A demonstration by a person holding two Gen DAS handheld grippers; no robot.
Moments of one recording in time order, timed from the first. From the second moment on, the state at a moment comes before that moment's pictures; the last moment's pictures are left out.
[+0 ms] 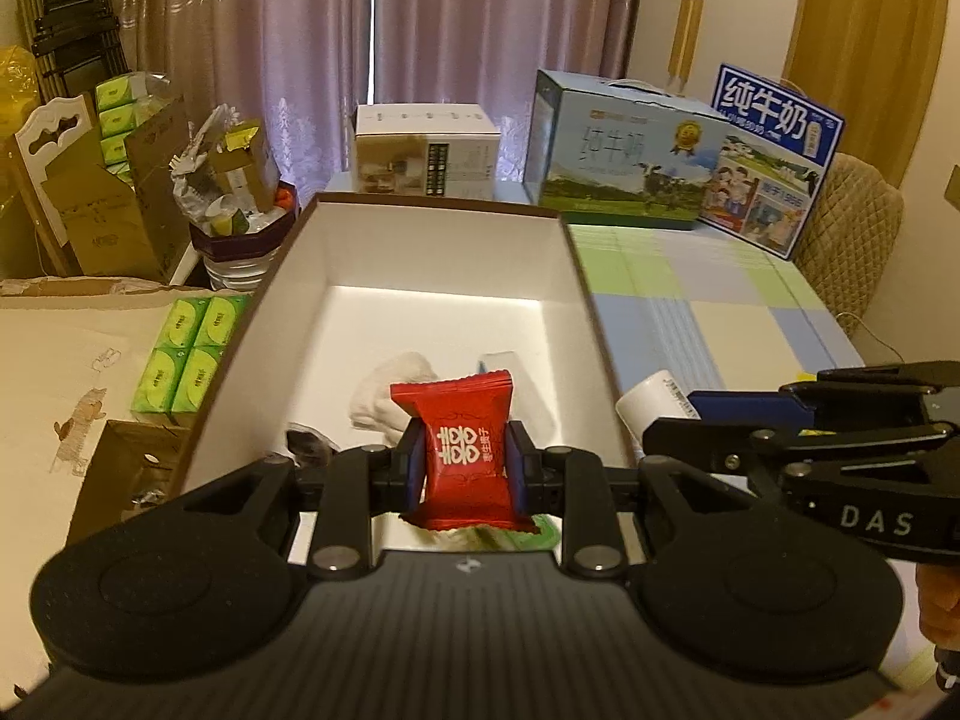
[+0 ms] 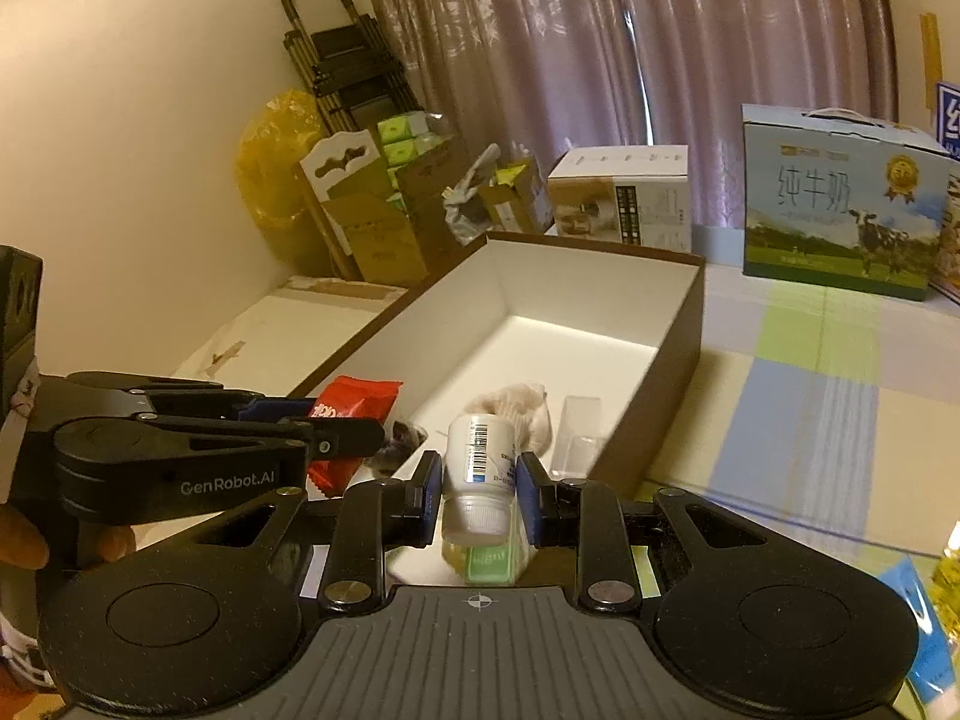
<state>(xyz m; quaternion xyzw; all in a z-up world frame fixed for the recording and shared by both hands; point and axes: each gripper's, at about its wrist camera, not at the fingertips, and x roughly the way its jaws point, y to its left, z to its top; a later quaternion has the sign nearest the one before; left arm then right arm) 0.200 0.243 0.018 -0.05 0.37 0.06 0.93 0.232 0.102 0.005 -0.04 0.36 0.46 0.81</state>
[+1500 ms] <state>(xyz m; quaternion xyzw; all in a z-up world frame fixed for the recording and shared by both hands) 0.419 0.329 -0.052 0.02 0.45 0.04 0.89 0.404 0.212 -0.065 -0.09 0.40 0.36 0.84</state>
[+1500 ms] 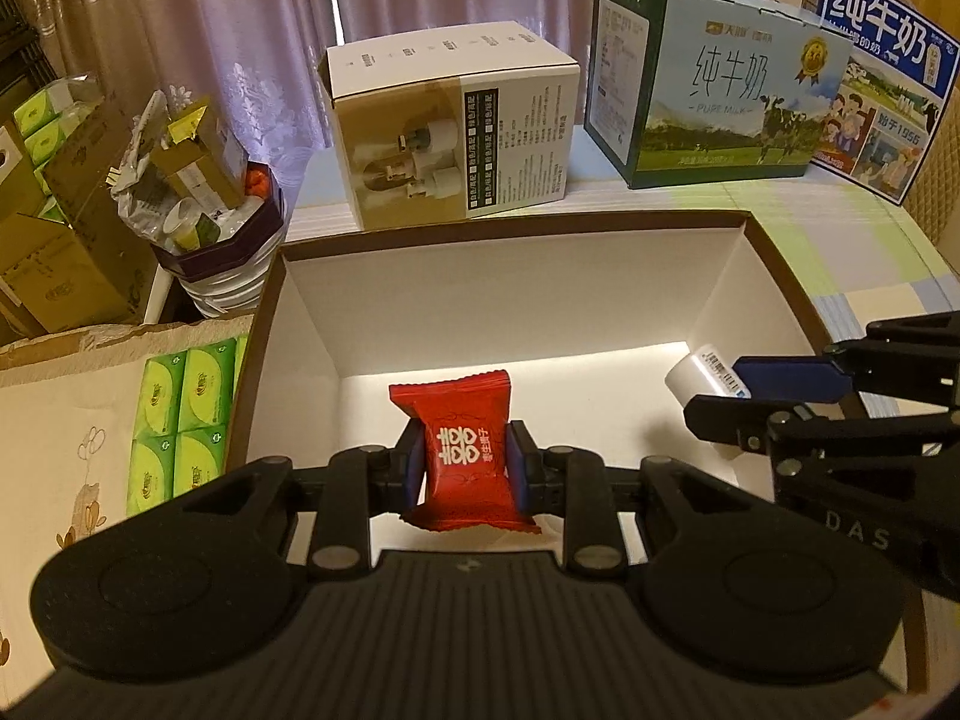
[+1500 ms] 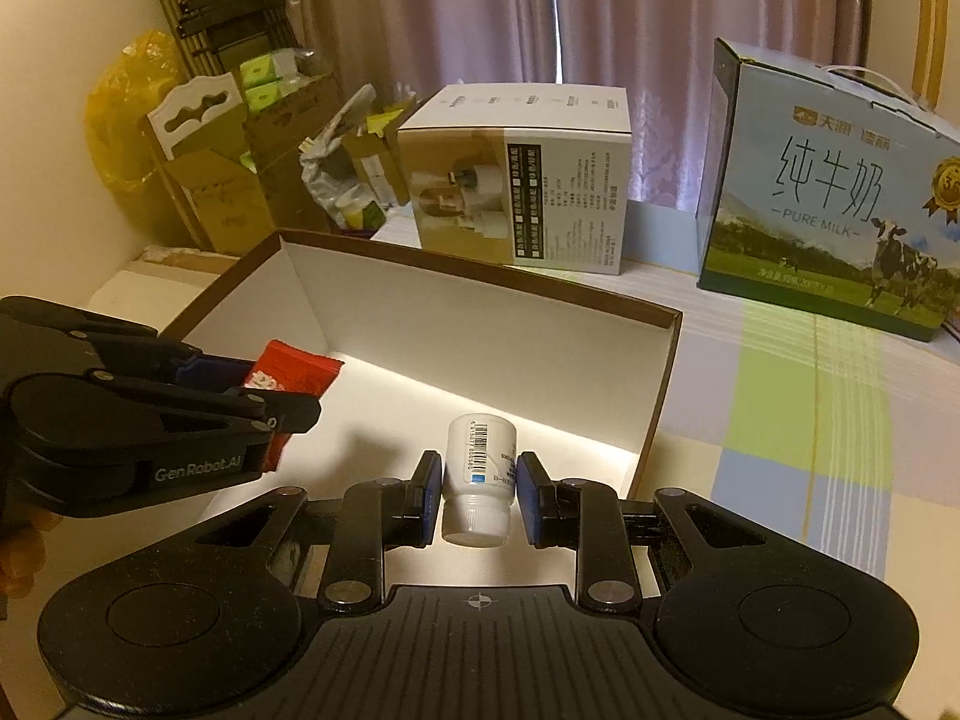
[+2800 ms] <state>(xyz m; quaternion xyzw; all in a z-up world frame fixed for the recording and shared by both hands) 0.355 0.330 -0.022 0.01 0.43 0.05 0.90 0.355 0.174 -0.034 -0.05 0.37 0.39 0.84</state>
